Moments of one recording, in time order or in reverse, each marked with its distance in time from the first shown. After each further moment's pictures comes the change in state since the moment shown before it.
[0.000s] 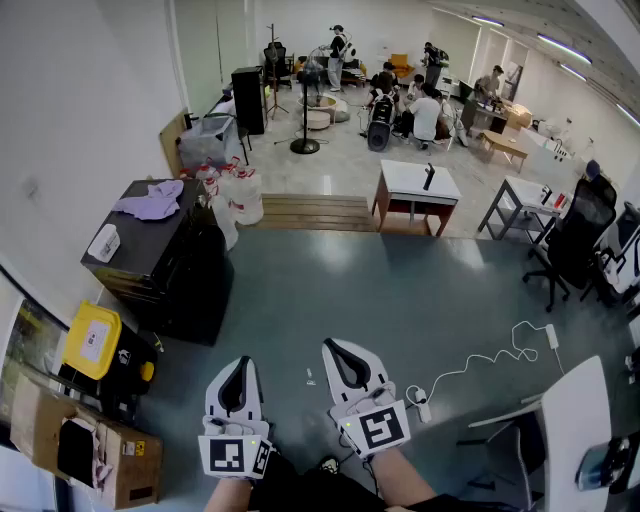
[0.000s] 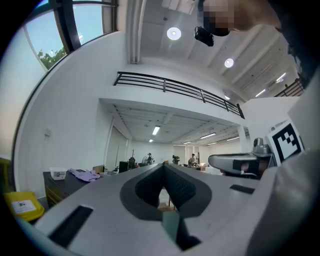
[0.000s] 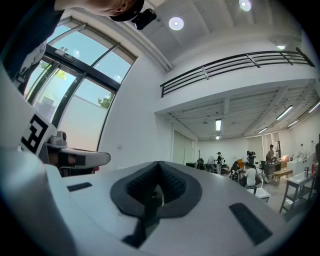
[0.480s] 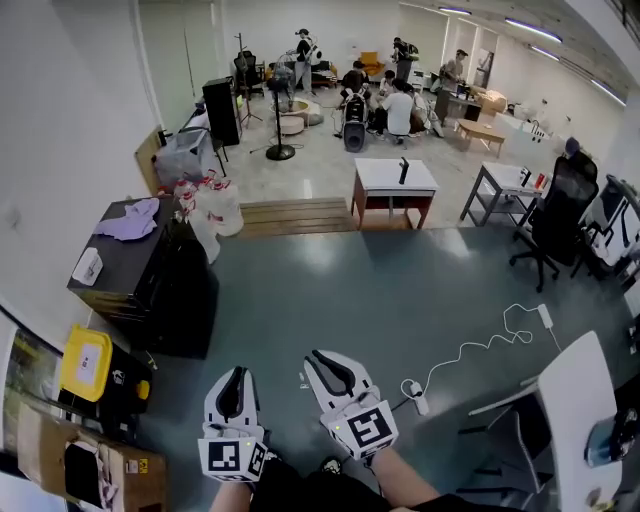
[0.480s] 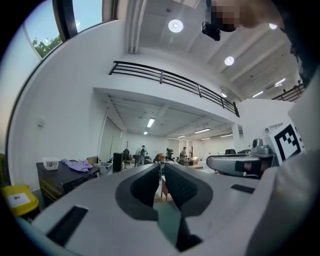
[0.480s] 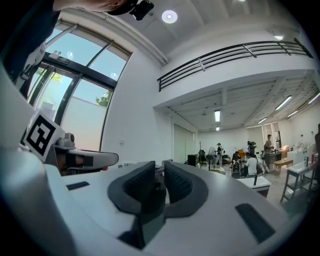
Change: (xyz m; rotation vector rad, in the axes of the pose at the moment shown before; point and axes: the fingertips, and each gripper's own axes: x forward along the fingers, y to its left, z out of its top) left arm 0.001 -0.035 -0.042 -0.032 0.101 -0.051; right arm -0.034 -0.007 -0.044 0.067 0.101 0.035
